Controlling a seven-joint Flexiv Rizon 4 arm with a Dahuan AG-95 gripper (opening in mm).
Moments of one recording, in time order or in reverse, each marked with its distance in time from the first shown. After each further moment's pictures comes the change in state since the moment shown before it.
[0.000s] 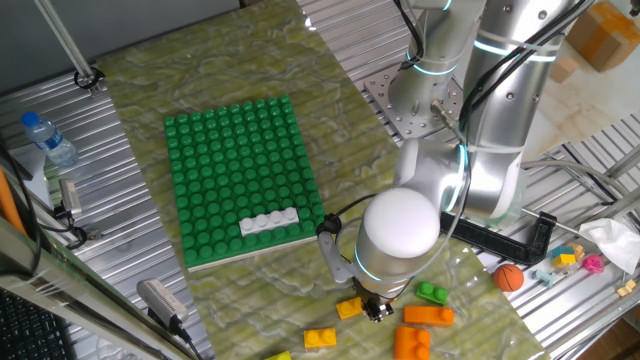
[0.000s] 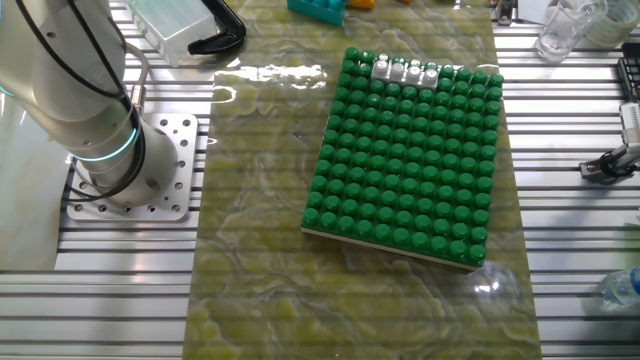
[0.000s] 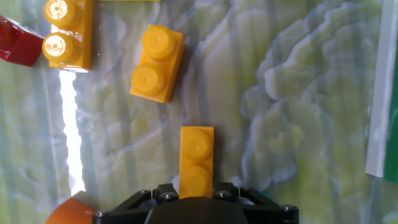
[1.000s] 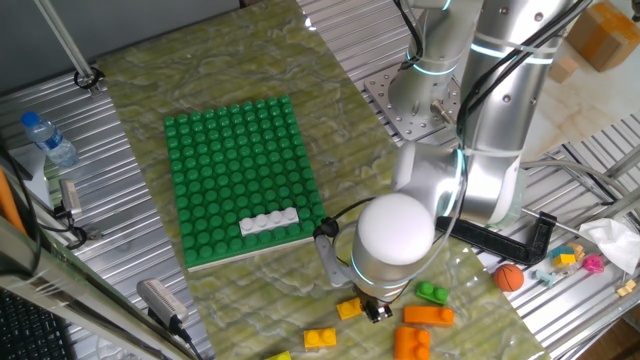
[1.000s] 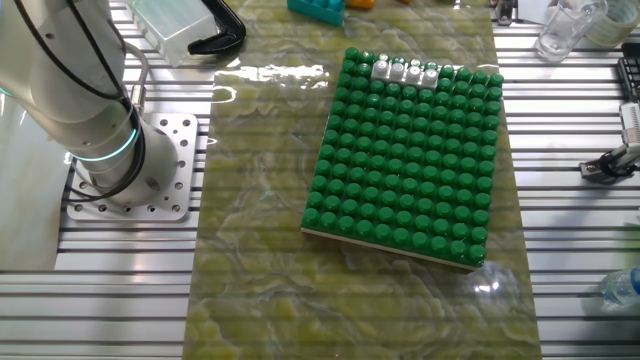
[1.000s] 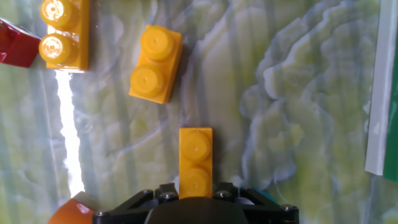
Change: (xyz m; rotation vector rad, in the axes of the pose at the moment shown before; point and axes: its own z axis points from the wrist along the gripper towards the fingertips) arm 0.000 0.001 -0.003 0.007 0.011 0.004
